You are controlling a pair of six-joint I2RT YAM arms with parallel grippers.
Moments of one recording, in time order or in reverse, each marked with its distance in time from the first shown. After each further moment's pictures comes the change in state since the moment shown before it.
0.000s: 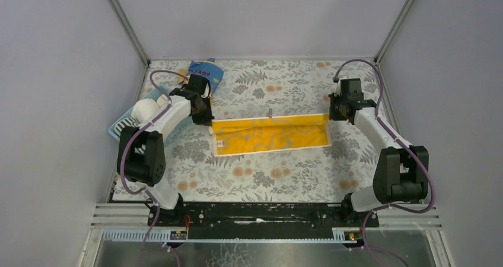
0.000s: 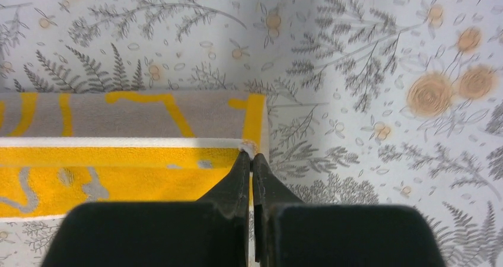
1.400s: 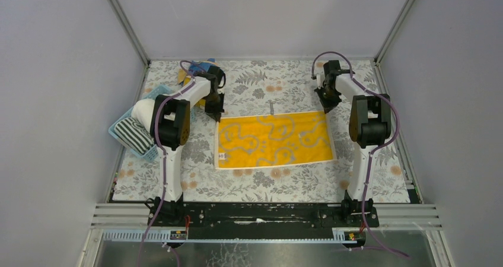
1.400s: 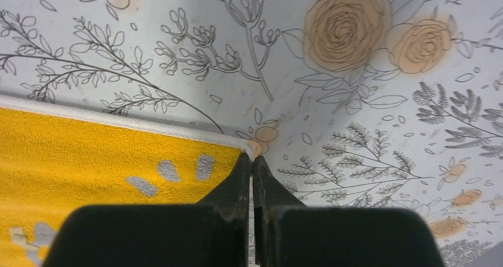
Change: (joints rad) left arm -0.007 0.505 0.443 -0.188 0.037 0.161; right arm 0.001 0.695 0.620 -0.340 -0.008 -0.335
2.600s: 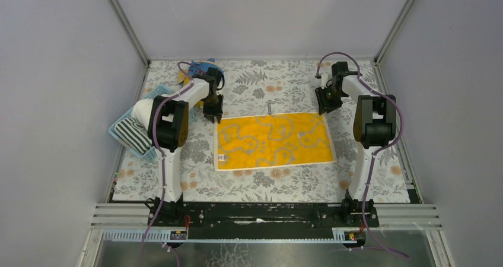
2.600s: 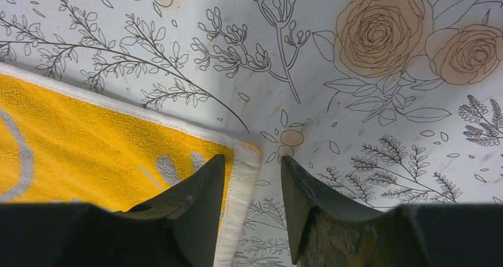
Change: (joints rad) left arm 0.000 -0.032 -0.055 0.036 -0.024 -0.004; right arm -0.053 -0.023 -0.051 0.043 -0.214 0.013
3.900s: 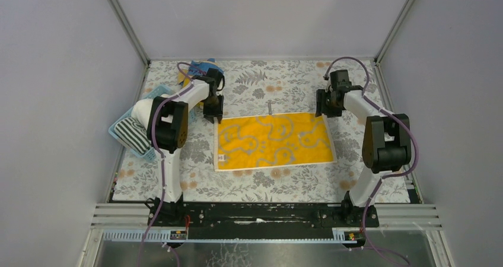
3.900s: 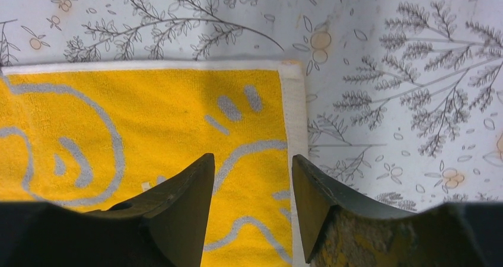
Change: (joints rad) left arm -0.006 -0.027 -0.040 0.034 -0.019 -0.019; right arm 0.071 -0.367 -0.381 0.212 0.139 0.422
